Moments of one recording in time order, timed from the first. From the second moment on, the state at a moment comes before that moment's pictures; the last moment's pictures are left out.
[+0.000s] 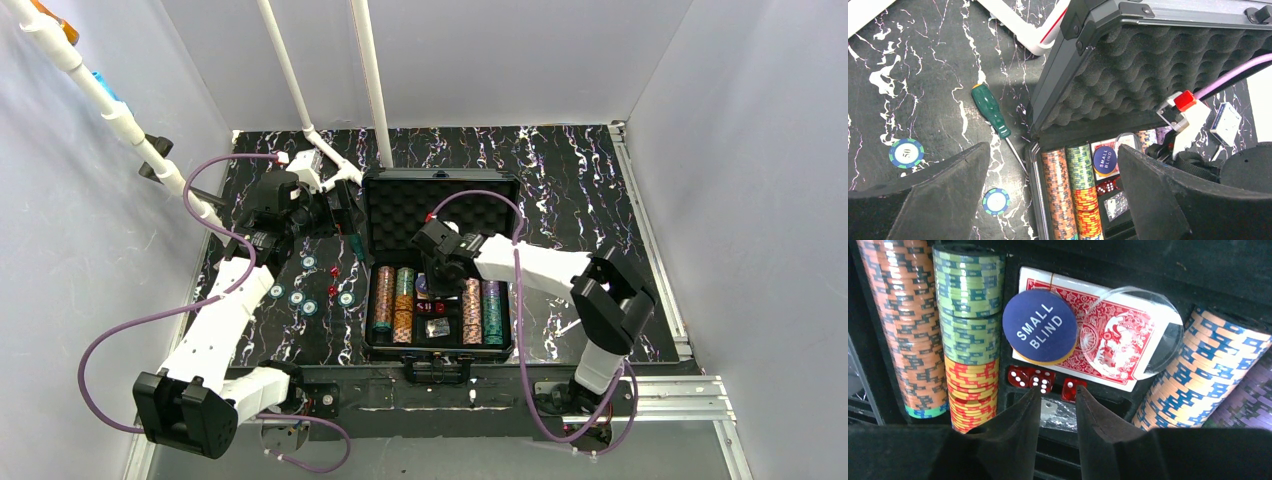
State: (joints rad) left arm -0.24 1.10 1.02 -0.50 0.21 -0.33; right arm 0.97 1.72 1.20 -0.65 0.07 0.76
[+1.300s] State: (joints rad) left arm -0.24 1.10 1.02 -0.51 0.21 -0.33; right arm 0.99 1.80 1.25 -0.78 0.14 0.82
